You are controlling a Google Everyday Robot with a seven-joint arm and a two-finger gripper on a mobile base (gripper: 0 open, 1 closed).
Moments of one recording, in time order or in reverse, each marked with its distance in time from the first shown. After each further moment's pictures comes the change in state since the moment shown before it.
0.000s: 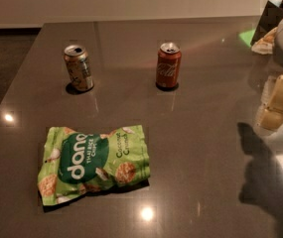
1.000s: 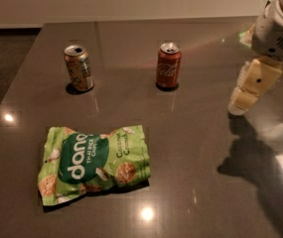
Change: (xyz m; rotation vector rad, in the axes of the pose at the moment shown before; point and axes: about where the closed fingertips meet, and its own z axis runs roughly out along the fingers) arm -0.022 -0.039 0.020 0.020 -0.052 0.088
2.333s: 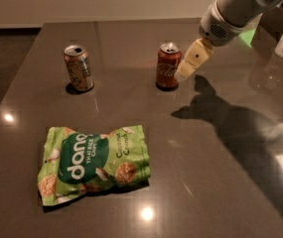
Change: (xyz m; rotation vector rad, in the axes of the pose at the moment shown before) arm -0.088 -0.094 0.088 0.006 -0.181 0.157
